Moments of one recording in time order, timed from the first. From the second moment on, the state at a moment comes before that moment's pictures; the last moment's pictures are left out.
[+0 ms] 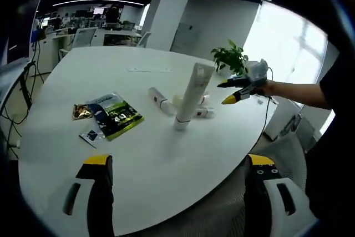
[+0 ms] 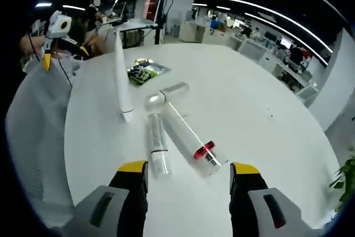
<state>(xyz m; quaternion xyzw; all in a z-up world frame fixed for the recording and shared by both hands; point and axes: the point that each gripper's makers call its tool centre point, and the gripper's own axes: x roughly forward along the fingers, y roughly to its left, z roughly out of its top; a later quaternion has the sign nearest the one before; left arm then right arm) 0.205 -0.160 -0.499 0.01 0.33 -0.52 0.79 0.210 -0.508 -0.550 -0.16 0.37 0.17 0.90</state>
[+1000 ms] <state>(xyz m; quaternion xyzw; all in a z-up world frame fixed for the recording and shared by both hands) 0.212 -0.157 -0.512 0.00 0.36 -0.50 0.79 0.266 -0.515 -0.614 -0.26 0.42 0.29 0.82</state>
